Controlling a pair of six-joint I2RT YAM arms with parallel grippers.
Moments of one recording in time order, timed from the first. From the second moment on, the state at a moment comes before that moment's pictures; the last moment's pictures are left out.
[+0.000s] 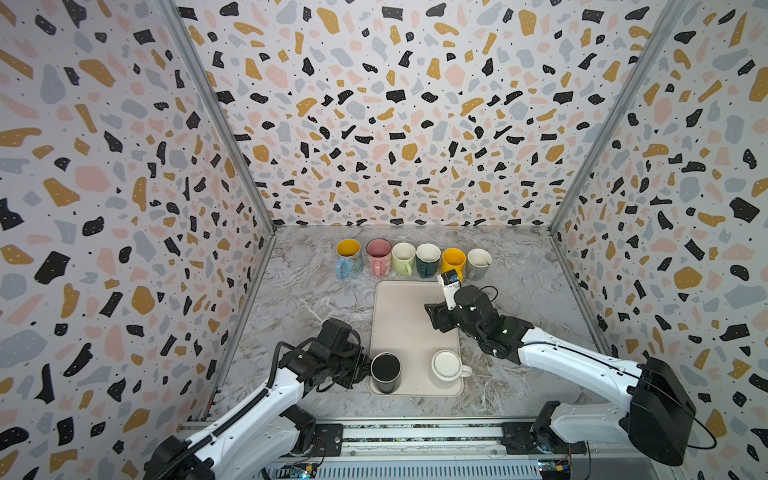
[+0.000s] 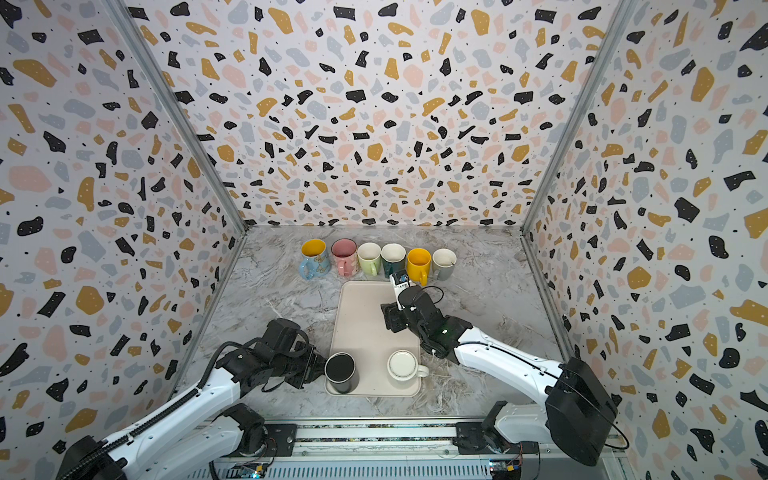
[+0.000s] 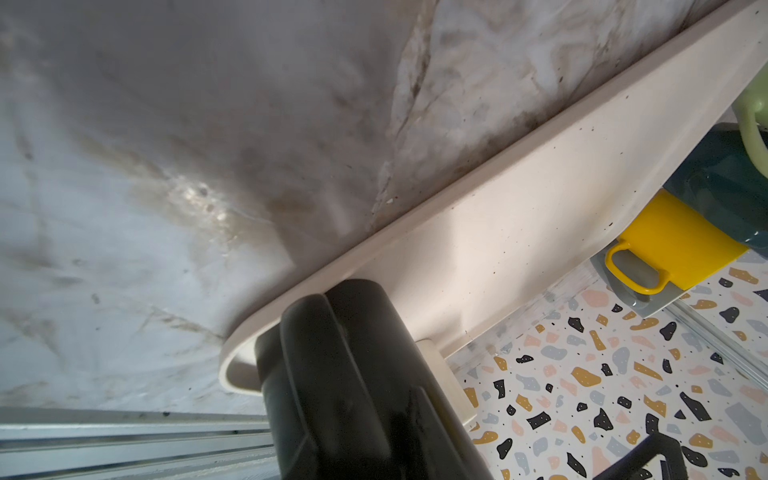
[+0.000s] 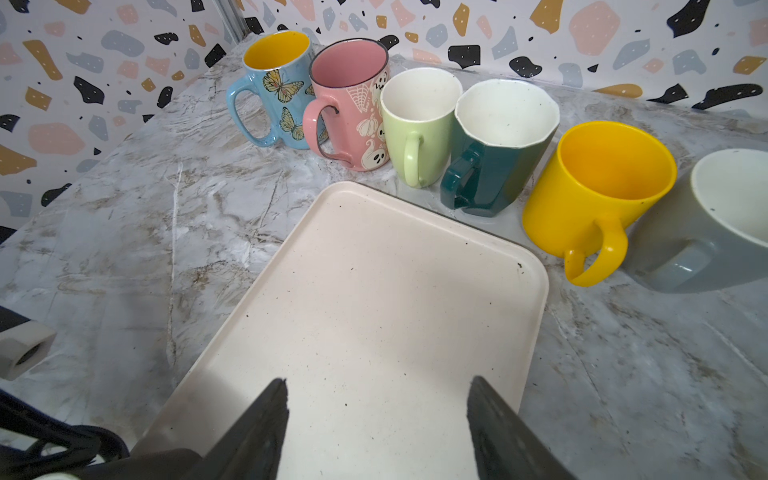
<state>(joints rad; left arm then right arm) -0.53 0.89 0.45 -0.55 0.37 -1.77 0.84 1.27 0.82 -0.11 0.20 0.28</state>
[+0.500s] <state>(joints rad) -0.52 0.99 0.42 -0.30 0.38 -1.77 0.83 1.28 0.82 -0.13 0.20 0.28</state>
